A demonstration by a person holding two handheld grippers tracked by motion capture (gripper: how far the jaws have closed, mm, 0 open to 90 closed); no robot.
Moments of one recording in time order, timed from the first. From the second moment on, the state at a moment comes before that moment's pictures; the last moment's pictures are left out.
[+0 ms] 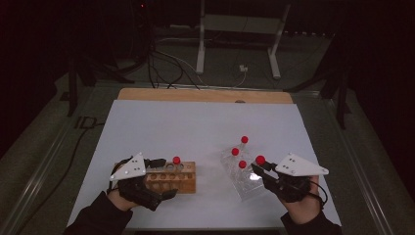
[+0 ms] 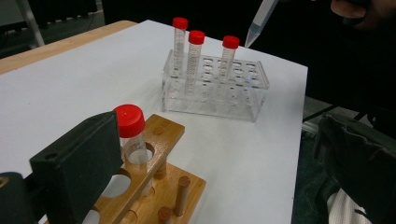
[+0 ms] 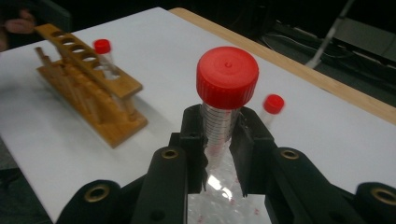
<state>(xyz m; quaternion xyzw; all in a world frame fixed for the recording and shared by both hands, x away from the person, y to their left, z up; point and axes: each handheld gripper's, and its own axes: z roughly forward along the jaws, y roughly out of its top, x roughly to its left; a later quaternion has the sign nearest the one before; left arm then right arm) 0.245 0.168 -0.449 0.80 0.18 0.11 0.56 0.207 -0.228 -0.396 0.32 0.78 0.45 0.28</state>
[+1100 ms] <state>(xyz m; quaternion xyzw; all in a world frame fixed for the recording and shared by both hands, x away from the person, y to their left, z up) 0.238 0.122 -0.435 0.82 0.12 0.08 0.56 0.209 -0.160 -0.449 0.26 0.85 0.42 0.18</state>
